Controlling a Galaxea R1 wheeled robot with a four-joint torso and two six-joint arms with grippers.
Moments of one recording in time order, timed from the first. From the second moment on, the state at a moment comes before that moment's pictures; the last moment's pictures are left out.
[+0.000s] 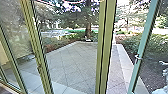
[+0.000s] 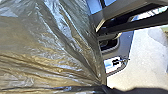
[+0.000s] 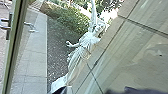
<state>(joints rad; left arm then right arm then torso) 1.69 3.01 -2.61 0.07 -0.02 -0.08 -0.17 1.97 -2.47 -0.87 -0.48 0.53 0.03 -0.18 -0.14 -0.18</state>
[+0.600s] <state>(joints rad) 1.69 3.01 -2.61 0.07 -0.02 -0.08 -0.27 2.03 -2.32 -0.58 -0.63 0.53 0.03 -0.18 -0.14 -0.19</state>
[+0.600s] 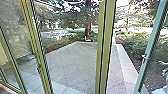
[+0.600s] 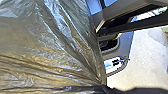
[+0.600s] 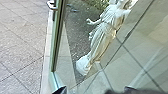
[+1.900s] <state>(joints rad) 1.69 3.01 -2.61 0.08 -0.03 -0.07 -0.98 2.17 -1.85 -0.20 -0.58 0.53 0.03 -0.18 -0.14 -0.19</state>
